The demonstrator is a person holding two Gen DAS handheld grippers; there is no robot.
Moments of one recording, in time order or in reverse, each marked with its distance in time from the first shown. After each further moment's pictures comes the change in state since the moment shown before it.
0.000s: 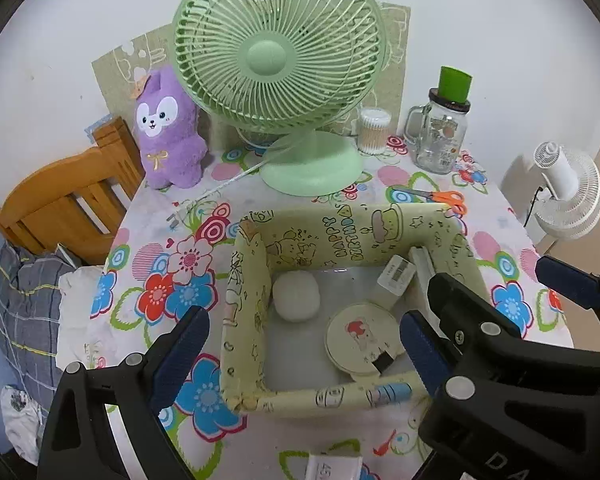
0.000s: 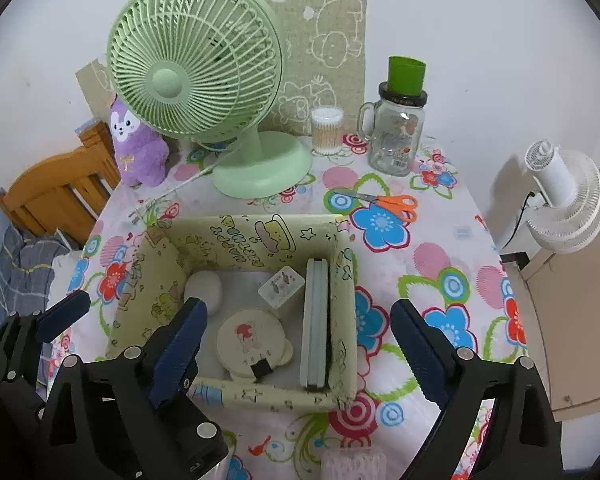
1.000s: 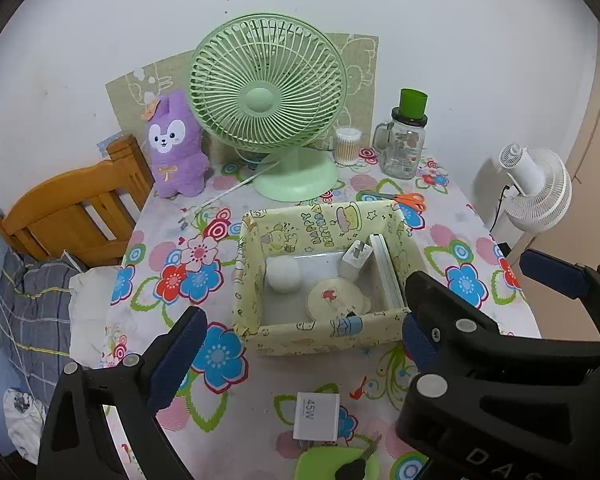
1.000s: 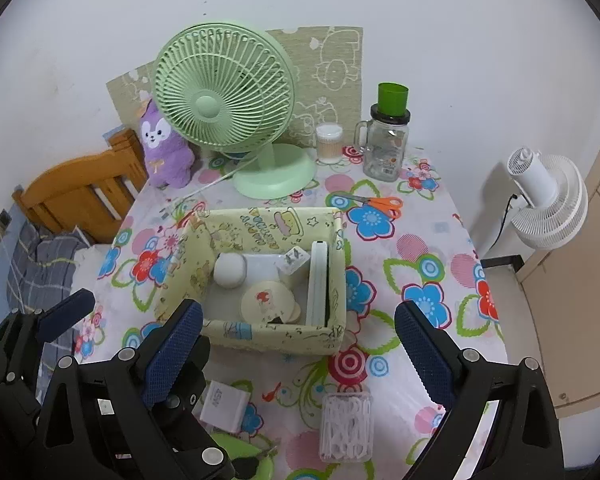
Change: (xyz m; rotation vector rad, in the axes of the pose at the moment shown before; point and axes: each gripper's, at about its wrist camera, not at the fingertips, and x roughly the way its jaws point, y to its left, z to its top) left arm -0.082 -0.007 -0.026 0.028 -0.039 -0.035; right arm -0.080 0.005 -0.026 -0.020 -0.026 0.019
